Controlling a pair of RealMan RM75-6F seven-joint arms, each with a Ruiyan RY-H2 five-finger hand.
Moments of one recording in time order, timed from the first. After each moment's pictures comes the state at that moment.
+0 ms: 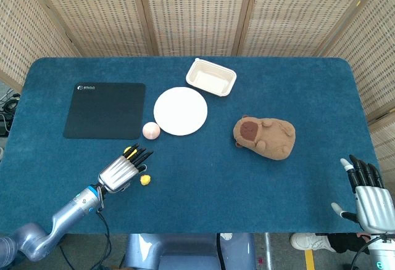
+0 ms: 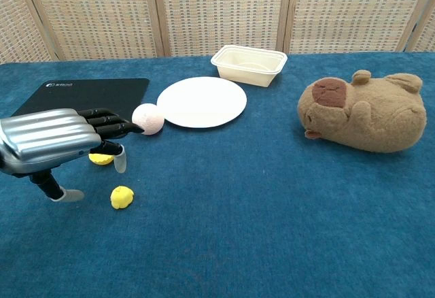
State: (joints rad) left arm -0.58 -1.42 -0.04 -1.48 1.64 0.88 0.45; right arm 0.02 -1.04 0.05 -1.81 -1.47 1.49 -0.18
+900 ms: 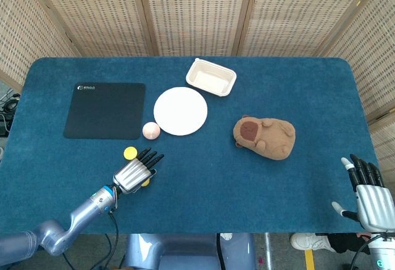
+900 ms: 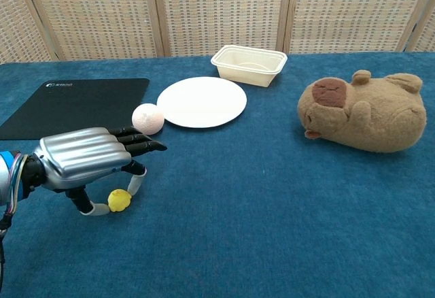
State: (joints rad) left arm -0.64 -1.54 -0.02 -1.40 1.54 0.85 0.50; right arm 0.03 -1.04 0.05 -1.80 -1.46 1.48 -0.16
